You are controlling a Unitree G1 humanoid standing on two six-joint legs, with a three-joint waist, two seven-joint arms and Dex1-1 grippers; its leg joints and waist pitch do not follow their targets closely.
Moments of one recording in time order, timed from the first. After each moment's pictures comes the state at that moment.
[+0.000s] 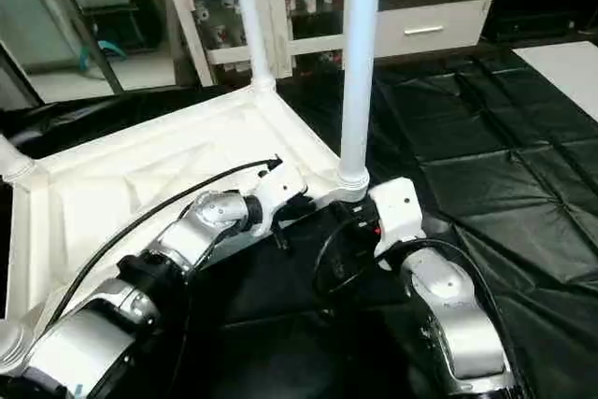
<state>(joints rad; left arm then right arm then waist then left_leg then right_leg) -0.76 0.03 -0.38 0.89 0.10 -0.04 -0.63 -0.08 -0.31 0.07 -0.15 0.16 0.41 0.29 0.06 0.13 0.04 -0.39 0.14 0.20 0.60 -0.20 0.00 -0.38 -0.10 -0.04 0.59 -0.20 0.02</state>
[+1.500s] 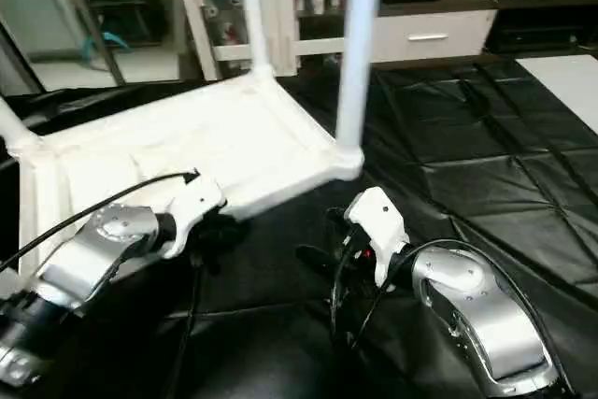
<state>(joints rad) -0.48 0.41 -0.37 0.22 0.02 0.48 -0.70 -0.09 -0.53 0.15 -0.31 0.31 0.57 0.70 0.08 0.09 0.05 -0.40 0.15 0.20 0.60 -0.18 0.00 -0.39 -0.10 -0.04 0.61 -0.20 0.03</state>
